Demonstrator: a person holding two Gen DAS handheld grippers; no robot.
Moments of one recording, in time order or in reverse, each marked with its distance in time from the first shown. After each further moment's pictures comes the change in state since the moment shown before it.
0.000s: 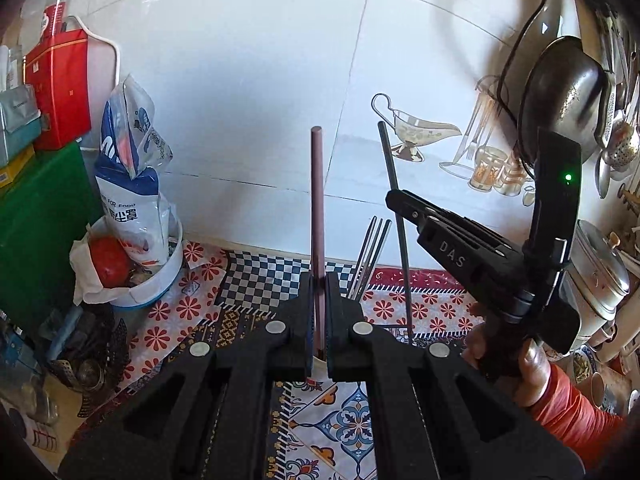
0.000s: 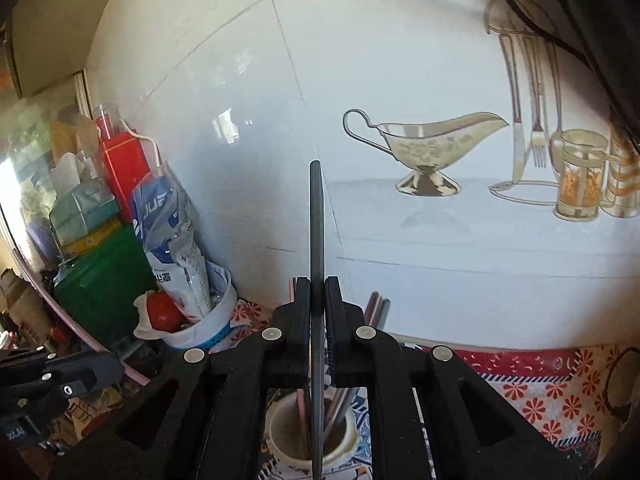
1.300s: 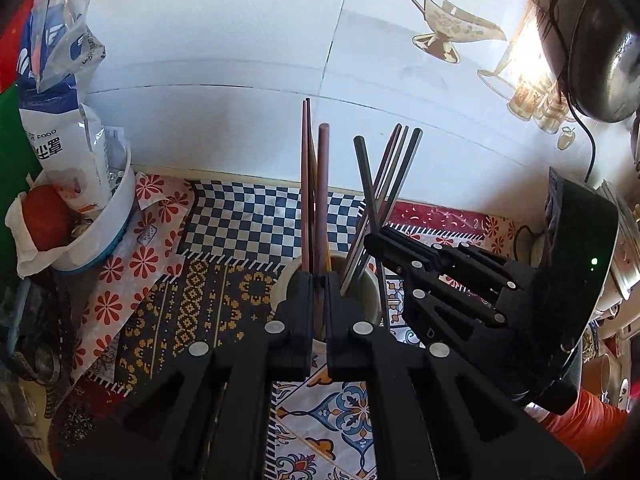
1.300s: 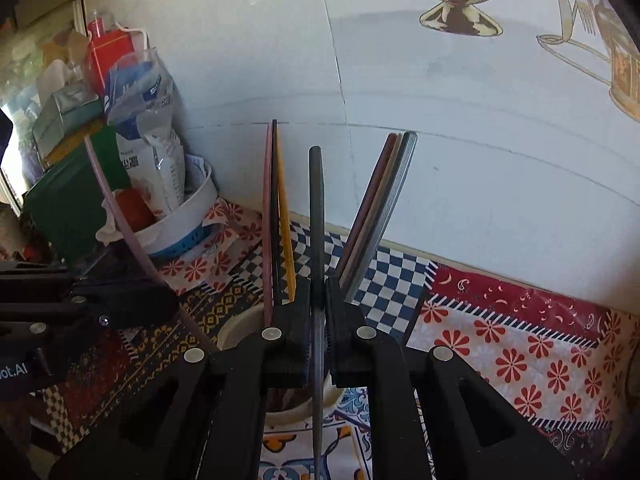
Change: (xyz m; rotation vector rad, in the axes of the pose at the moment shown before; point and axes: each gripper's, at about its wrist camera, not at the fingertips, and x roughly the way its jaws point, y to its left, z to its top) left arm 0.103 0.004 -0.020 -0.001 0.272 -0.034; right arm 0.051 -0.023 -0.073 -0.086 0.265 0.017
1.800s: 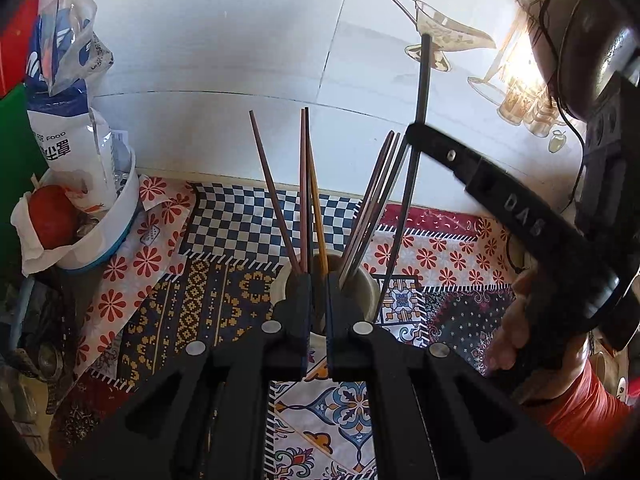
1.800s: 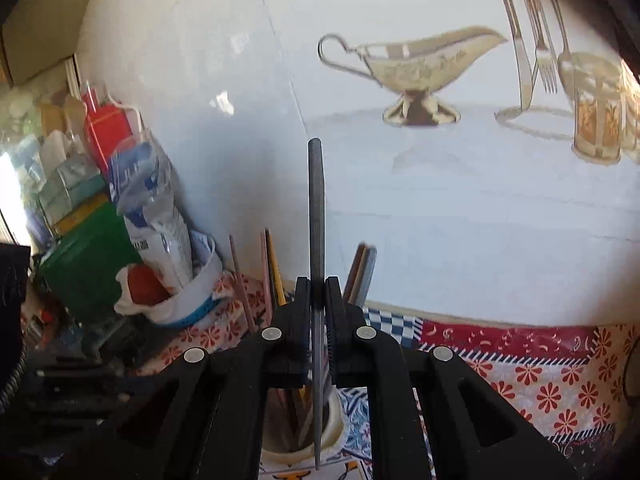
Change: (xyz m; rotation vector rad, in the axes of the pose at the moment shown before) left arm -0.017 0.000 -0.001 -0.006 -0.020 -0.011; right arm -0.041 -0.011 0.037 0.106 -0.211 0.008
